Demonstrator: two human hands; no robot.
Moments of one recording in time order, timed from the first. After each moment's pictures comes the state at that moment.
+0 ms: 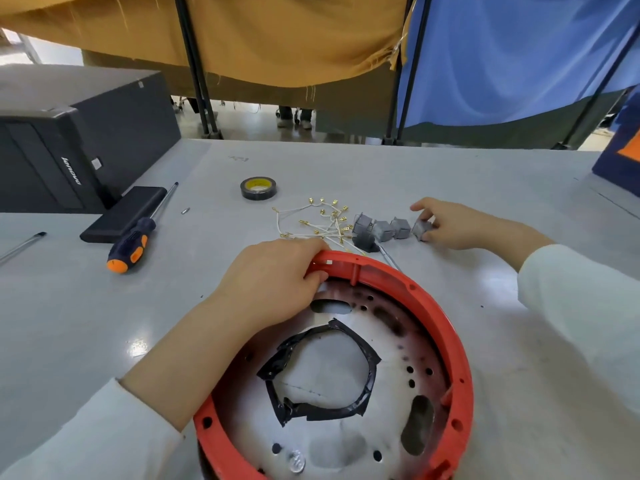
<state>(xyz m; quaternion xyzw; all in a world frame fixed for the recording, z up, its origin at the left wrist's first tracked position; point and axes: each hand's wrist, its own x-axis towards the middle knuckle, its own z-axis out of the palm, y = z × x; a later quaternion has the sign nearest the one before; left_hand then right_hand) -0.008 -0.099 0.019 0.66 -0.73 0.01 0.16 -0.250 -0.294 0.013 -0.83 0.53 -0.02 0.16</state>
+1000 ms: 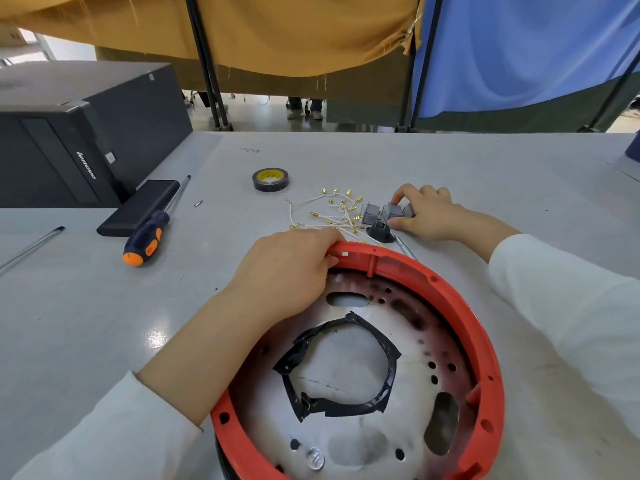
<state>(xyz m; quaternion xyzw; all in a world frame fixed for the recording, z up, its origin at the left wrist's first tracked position) -0.007 -0.103 0.017 0.67 -0.72 0.01 0.15 -0.197 -0.295 -0.011 -0.83 0.55 -0.06 0.11</state>
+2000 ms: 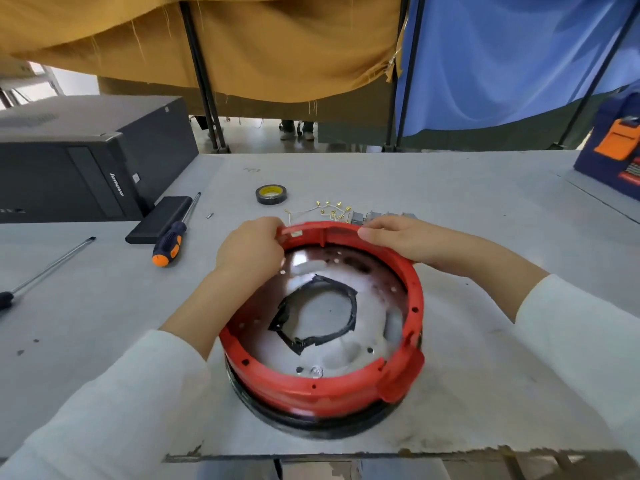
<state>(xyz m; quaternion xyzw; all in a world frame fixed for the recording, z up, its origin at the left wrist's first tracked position) 0.020 -0.085 0.038 0.79 -0.58 -0.05 0.20 -0.202 -0.156 0.053 -0.79 0.46 -0.12 0.39</state>
